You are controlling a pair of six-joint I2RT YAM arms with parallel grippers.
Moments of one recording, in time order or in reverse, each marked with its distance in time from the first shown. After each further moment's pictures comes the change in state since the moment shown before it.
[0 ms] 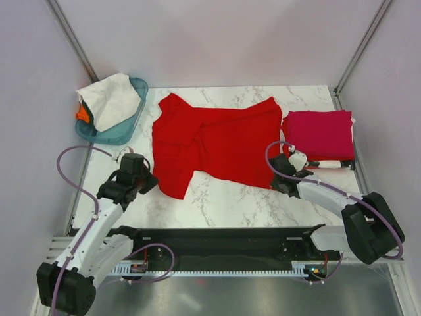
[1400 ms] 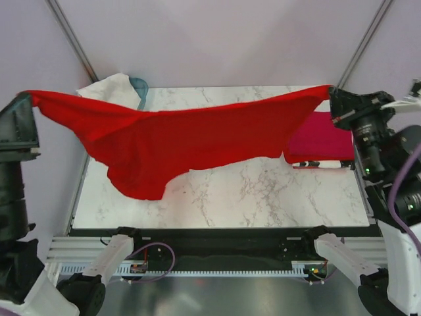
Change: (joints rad) left arm 0.158 0.039 1.414 -0.043 -0.053 0.171; right arm -0.176 -0.401 0.990 -0.149 -0.201 -0.328
